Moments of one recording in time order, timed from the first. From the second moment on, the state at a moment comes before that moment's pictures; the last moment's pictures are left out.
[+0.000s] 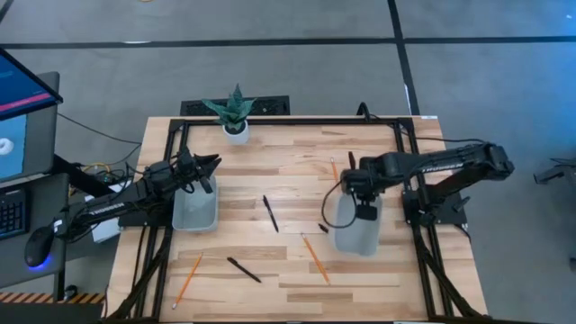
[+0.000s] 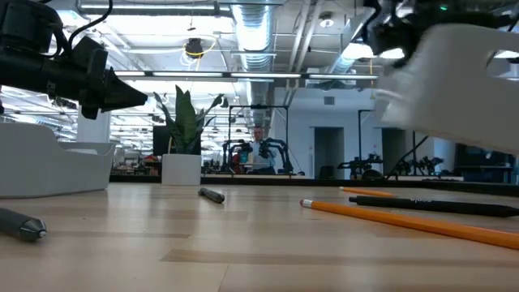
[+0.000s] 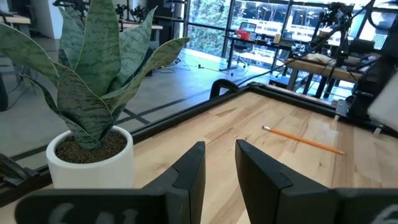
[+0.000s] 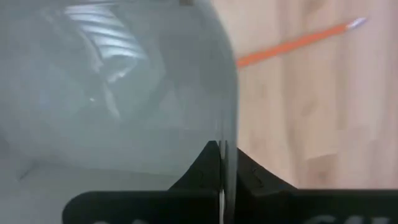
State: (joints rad) left arm 0.39 0.12 0.01 0.06 -0.22 -0.16; right arm 0.05 1.35 1.10 -1.20 0.10 0.15
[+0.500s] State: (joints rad) left arm 0.39 0.13 0.01 0.06 -0.22 -0.16; right arm -0.22 1.53 1.31 -1.07 0.19 -0.27
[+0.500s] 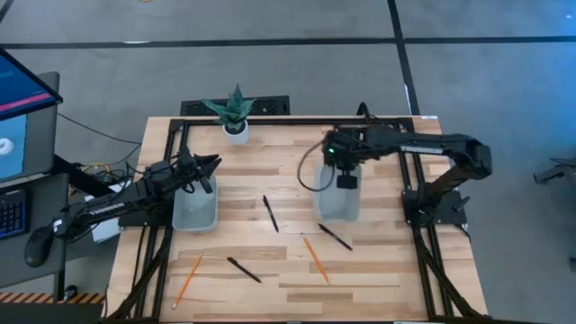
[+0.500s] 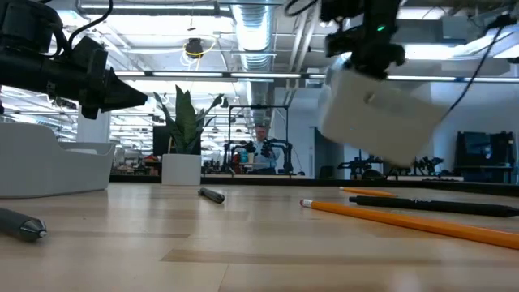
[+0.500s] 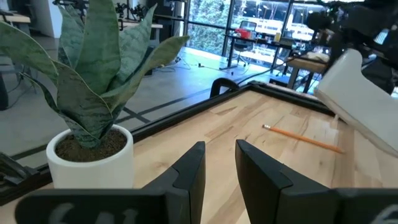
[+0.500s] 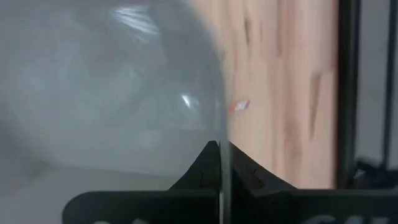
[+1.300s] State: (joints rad) left arm 0.39 0.30 0.01 0.06 -0.22 -0.17; right arm -0.32 1.99 1.58 -1.03 0.15 -0.47
